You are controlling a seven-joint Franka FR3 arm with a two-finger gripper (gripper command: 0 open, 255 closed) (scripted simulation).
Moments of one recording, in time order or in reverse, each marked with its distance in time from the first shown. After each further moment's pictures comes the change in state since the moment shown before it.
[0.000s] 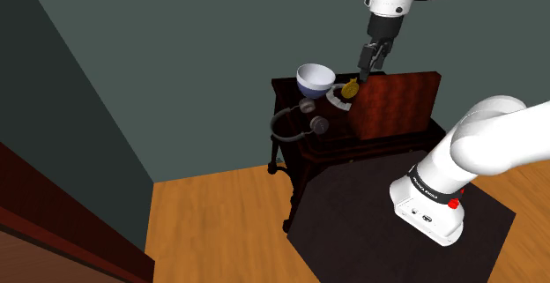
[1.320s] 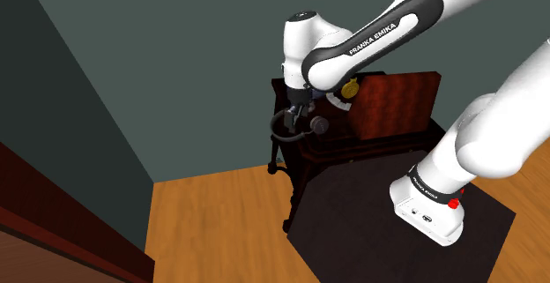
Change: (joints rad) arm 0.142 0.658 0.231 0.081 -0.014 0.578 0.175
